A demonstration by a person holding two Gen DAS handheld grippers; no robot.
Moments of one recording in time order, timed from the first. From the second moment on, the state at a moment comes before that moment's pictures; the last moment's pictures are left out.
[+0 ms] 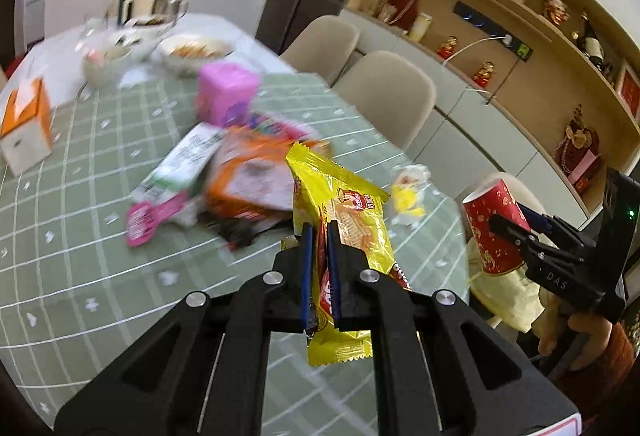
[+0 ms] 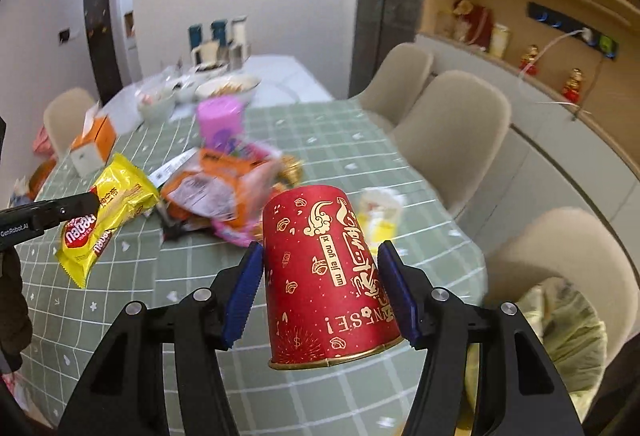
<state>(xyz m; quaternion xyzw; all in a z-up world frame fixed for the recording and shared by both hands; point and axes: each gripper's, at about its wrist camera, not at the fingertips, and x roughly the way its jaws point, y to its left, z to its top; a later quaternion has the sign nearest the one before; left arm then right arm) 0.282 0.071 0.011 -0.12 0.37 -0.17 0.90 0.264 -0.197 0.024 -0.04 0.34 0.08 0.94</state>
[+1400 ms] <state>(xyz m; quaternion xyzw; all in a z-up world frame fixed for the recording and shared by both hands) 0.322 -0.402 -0.054 0.00 0.46 -0.36 0.81 0.188 -0.579 0.006 0.07 0.29 -0.11 0.95</state>
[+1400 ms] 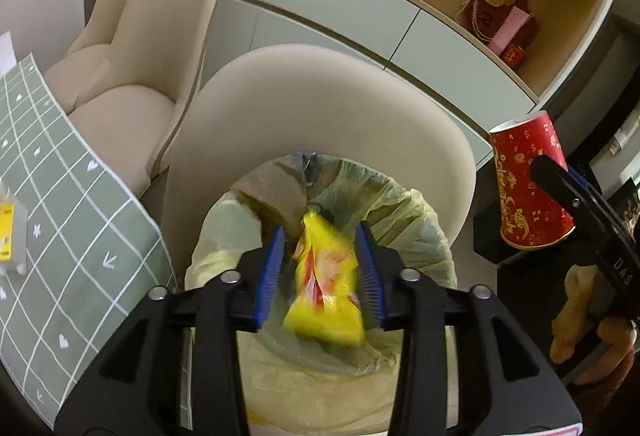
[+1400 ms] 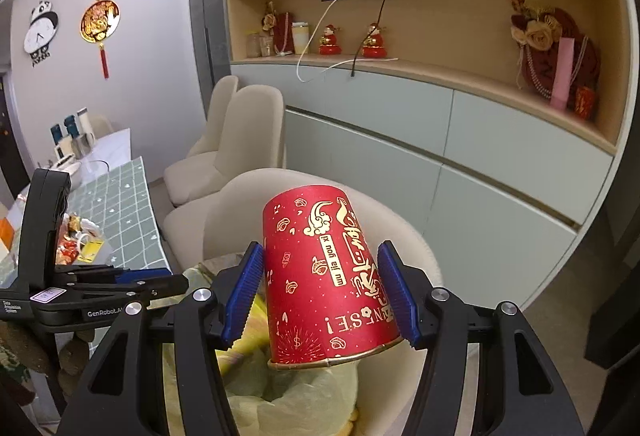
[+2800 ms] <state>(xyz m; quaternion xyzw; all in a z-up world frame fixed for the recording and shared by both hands) 0.286 -0.248 -0.034 -0.04 0.41 -0.28 0.86 0.233 -0.508 -0.050 0.08 0.37 -0.06 0.92</state>
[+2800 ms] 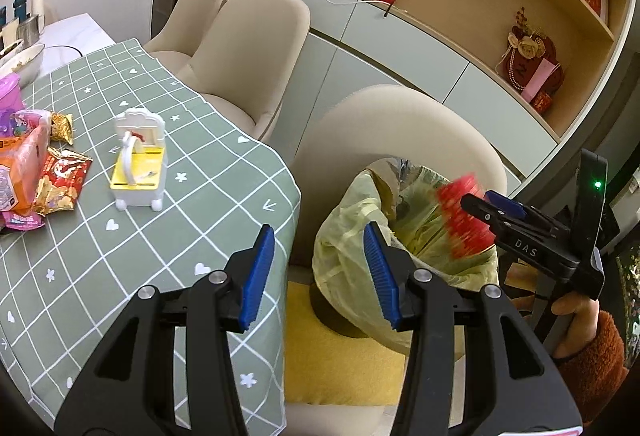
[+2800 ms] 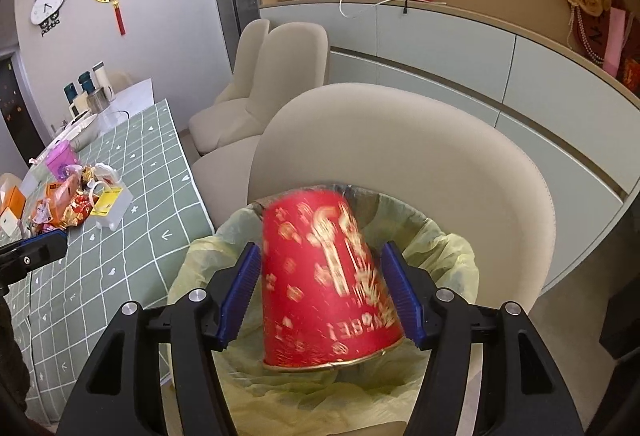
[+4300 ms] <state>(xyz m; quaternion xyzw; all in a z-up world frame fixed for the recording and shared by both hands) 0.376 0.211 -0.093 -0.04 0.43 -0.16 0.89 0.260 -0.130 -0.053 0.00 0.38 0.09 0.92</state>
